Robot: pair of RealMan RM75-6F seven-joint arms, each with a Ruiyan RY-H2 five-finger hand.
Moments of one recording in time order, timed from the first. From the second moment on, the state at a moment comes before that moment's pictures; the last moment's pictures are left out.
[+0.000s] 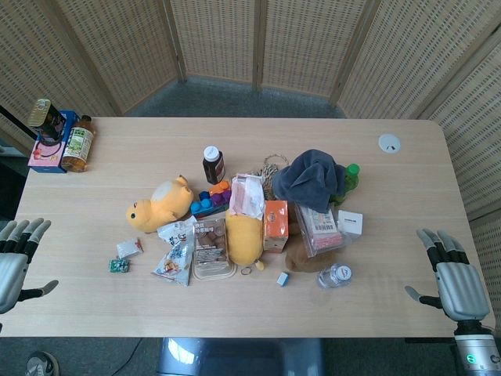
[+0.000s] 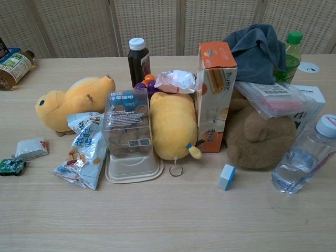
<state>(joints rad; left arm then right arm) -0.10 -0.98 0.00 -1.79 1.49 1.42 0.13 0.08 -1.08 0.04 -1.76 -1.48 1.44 -0.09</state>
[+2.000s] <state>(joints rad) -0.63 -1.74 -0.18 -1.07 1.14 1.01 0.50 0.07 -1.01 0.07 -1.78 -1.47 1.46 0.04</state>
